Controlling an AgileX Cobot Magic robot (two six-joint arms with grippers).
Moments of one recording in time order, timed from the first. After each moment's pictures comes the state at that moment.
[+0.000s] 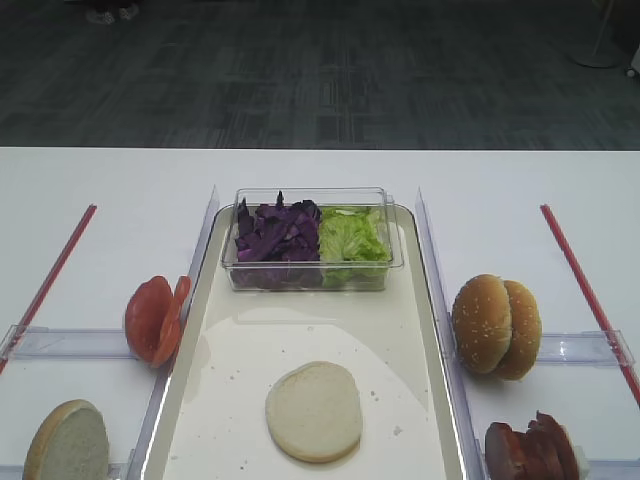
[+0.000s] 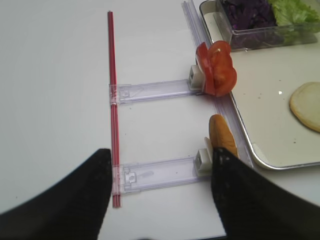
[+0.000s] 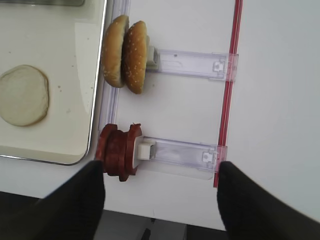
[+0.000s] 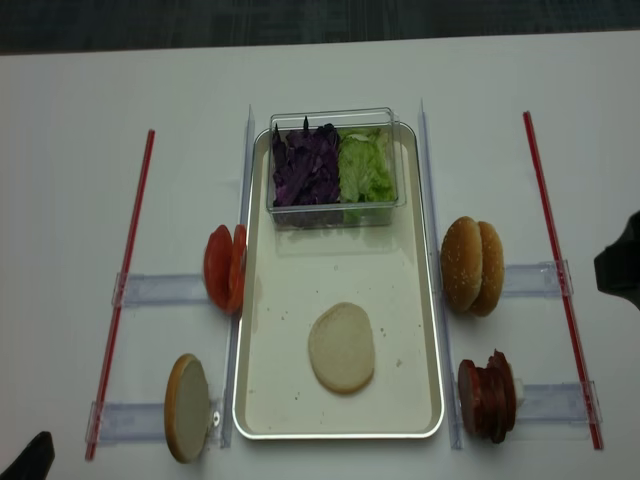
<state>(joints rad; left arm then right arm) -0.09 -0.02 -0.49 -0.03 1.18 -0.02 0.12 0.89 -0.93 0.12 1.26 0.04</state>
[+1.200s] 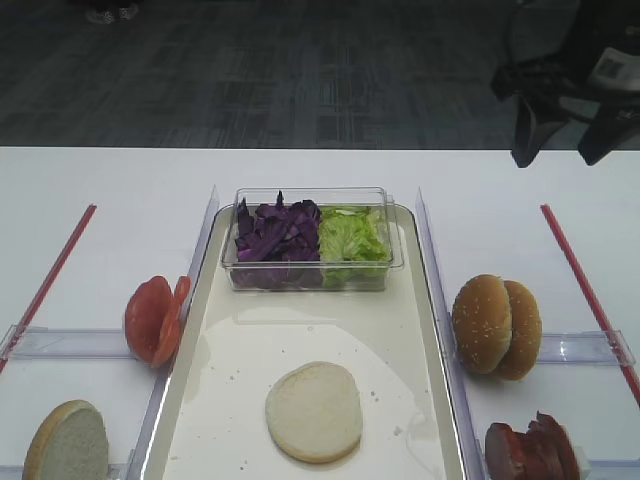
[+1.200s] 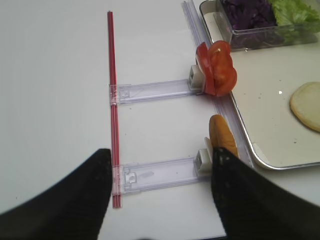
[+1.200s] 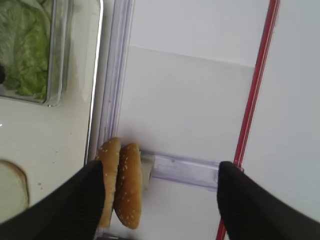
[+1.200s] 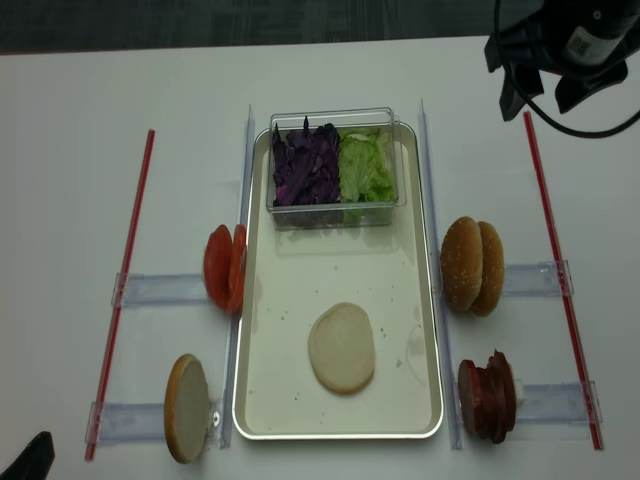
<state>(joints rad) -0.09 -0.02 -0.49 -0.03 1.18 -0.02 0.12 1.67 -1.49 0.11 1.24 -0.02</state>
